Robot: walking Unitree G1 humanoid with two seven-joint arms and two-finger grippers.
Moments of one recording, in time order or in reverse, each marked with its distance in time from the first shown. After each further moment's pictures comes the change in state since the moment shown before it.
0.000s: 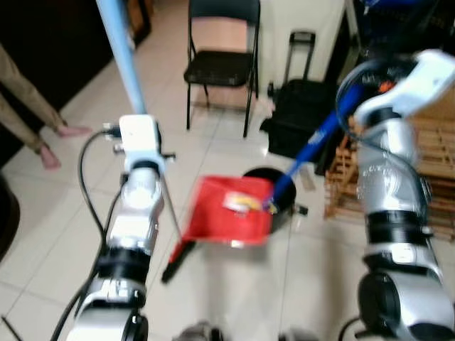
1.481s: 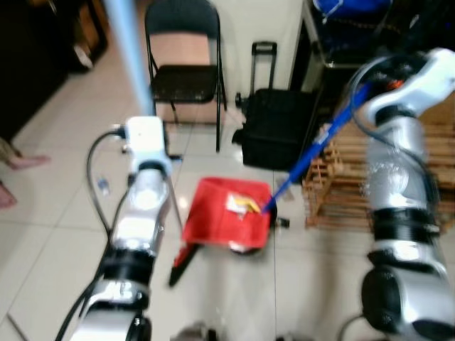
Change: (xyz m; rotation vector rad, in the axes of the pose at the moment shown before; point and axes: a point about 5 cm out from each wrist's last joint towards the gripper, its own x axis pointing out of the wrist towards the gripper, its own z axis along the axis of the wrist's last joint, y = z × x) left arm -0.001 -0.001 -0.001 -0.008 0.002 0.007; right arm 0.002 0.004 -0.001 0.013 0.012 0.008
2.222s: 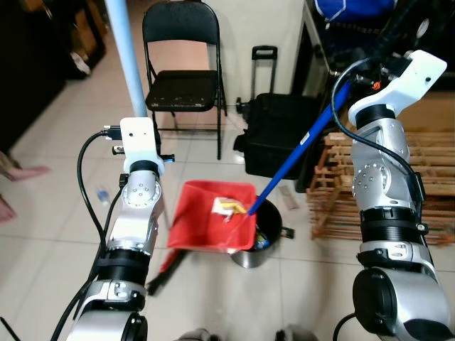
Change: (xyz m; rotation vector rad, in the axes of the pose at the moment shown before) left arm 0.000 0.001 0.000 0.034 -0.004 -0.001; right arm 0.000 0.001 -0.001 0.020 0.010 0.006
